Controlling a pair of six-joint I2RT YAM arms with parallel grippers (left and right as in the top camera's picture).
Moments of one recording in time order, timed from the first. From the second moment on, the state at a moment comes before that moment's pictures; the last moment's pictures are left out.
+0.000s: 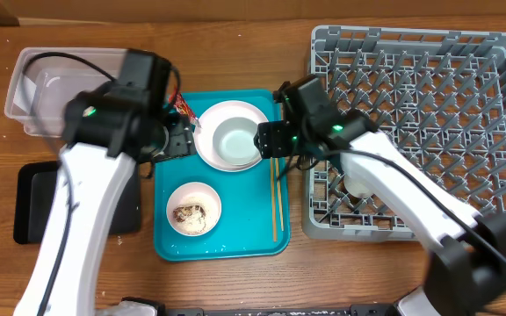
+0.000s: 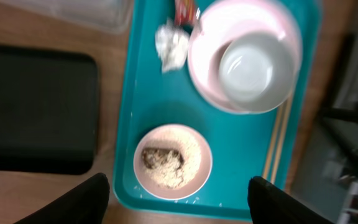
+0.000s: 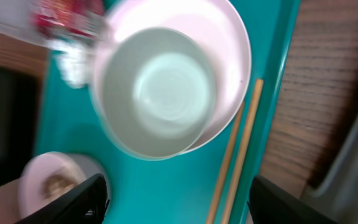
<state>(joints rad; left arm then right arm) -0.23 1.47 1.67 -1.43 -0.06 -0.45 0.55 1.72 1.33 -0.65 -0.22 0.41</state>
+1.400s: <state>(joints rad) -0.23 1.07 1.75 -1.47 -0.09 -0.47 0.49 1.71 1.43 -0.74 -0.05 0.51</state>
